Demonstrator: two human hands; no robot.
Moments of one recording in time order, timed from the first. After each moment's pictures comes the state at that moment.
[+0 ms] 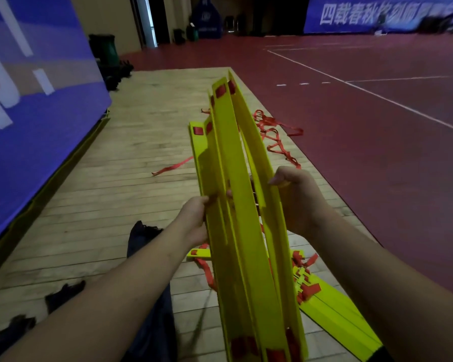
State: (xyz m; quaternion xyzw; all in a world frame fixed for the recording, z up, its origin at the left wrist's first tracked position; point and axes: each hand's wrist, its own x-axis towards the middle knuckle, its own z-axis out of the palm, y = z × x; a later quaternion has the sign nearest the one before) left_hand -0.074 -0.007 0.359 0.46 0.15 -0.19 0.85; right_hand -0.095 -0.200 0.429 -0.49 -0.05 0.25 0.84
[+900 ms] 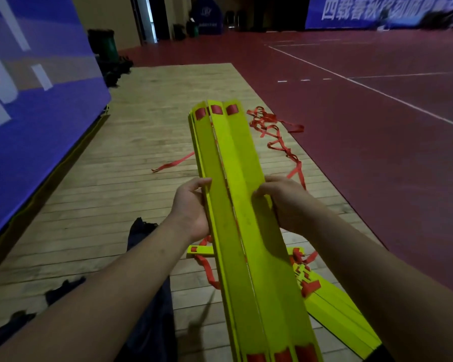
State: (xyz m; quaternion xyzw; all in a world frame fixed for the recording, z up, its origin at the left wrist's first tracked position) left_hand -0.079 -0.004 0.375 0.42 0.14 -0.15 0.88; right_hand -0.085 -0.192 0.411 -0.65 -0.01 0.21 0.73
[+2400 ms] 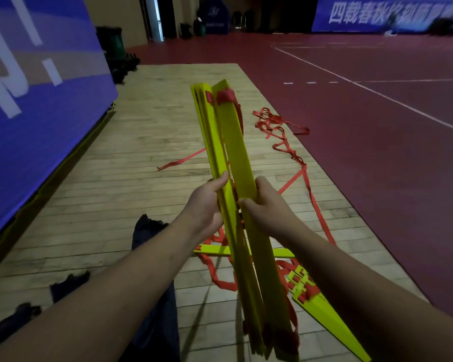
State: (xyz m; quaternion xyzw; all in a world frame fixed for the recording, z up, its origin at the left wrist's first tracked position) left_hand -0.098 -0.012 0.394 0.49 0.09 -0.12 0.86; right_hand -0.101 -0.148 0.392 -0.84 -0.10 0.06 0.53
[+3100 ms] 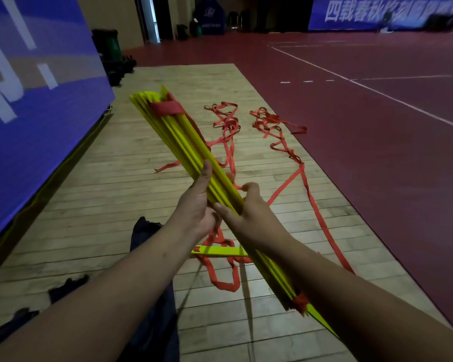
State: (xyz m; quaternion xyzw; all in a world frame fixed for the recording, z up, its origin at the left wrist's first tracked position) left_hand -0.093 -0.011 0.390 0.42 0.14 -0.03 0.90; right_hand -0.102 -0.139 0.365 -0.88 -0.15 0.01 0.44
